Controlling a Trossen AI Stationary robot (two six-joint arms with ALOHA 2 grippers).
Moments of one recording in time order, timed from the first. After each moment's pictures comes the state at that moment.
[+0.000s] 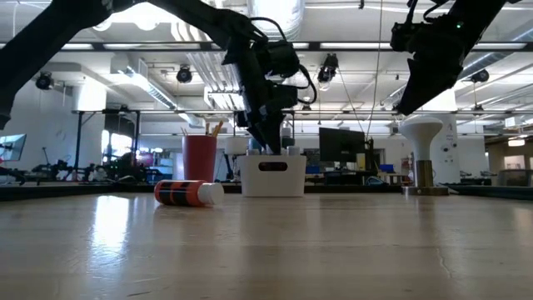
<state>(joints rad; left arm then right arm) 0.39 2.06 1.81 -0.86 -0.04 0.01 0.03 1.02 0.78 -0.80 0.42 0.50</state>
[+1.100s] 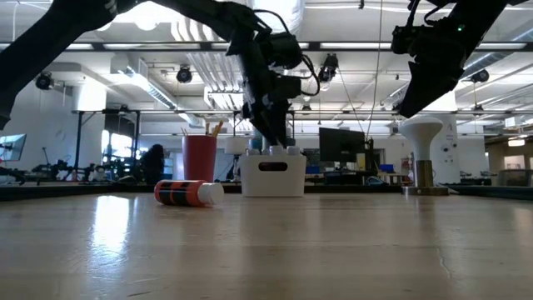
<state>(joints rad) 0.39 2.09 1.93 -0.95 -0.04 0.07 0.03 1.02 0.77 -0.79 0.42 0.50</state>
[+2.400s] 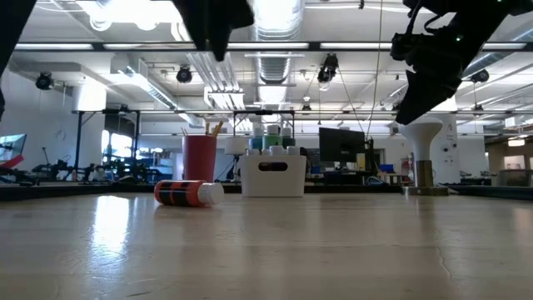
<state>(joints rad) -0.11 1.90 2.06 -1.57 -0.12 0.18 0.03 1.02 0.70 -0.70 0.45 0.50</state>
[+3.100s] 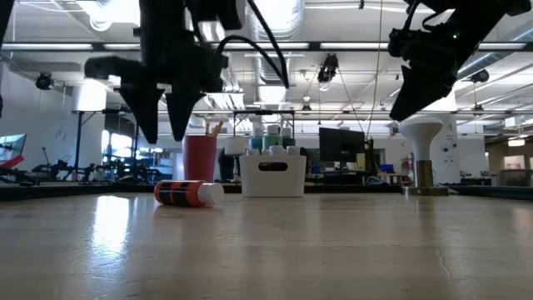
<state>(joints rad) -0.11 1.70 1.34 -1.16 -0.24 0.29 0.03 1.02 0.71 -0.65 0.44 0.48</state>
